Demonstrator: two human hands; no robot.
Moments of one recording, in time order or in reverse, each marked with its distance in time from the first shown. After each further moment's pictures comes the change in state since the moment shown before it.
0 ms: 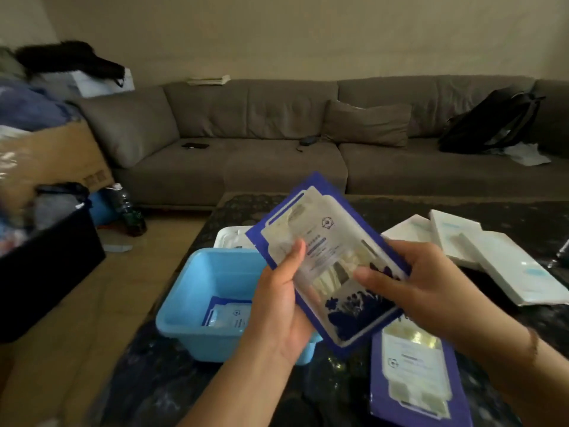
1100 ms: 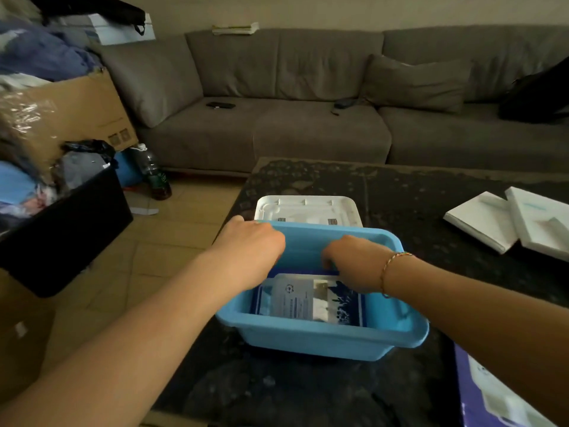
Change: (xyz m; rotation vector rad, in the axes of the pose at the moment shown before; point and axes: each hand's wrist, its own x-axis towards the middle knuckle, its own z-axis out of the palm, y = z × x) left_hand 0.071 0.113 -0.121 2.669 -0.180 0.278; right_hand 0.152 0.032 0.145 -1.079 -0.464 -0.079
